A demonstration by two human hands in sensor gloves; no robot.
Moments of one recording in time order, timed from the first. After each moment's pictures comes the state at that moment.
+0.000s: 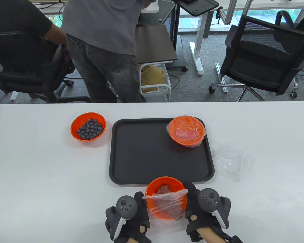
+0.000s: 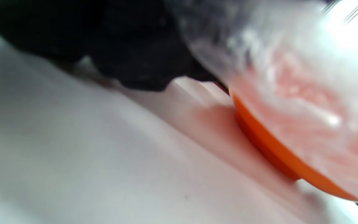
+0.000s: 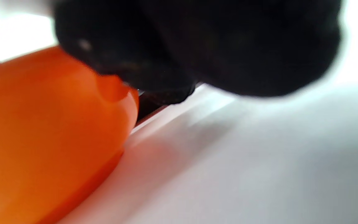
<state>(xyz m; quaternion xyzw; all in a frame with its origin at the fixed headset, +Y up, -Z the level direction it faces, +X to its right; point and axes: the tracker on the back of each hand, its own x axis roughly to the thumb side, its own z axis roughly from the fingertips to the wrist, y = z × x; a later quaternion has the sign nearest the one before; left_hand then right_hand) -0.119 -0.782 -0.206 -0.10 0.08 0.32 0.94 0.165 -0.771 -0.232 -0.04 0.02 0.95 0.31</state>
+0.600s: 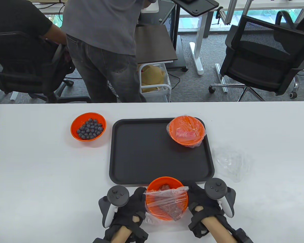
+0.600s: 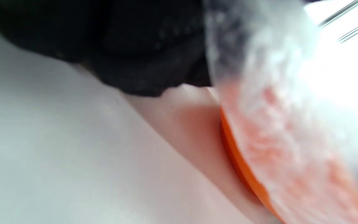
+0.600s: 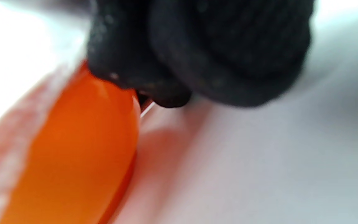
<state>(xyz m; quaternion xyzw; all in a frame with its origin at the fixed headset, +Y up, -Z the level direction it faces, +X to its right) -0.136 -0.788 -0.234 -0.19 0.07 0.41 0.89 0.182 -0.784 -0.260 -0.04 0.12 0.91 0.40</state>
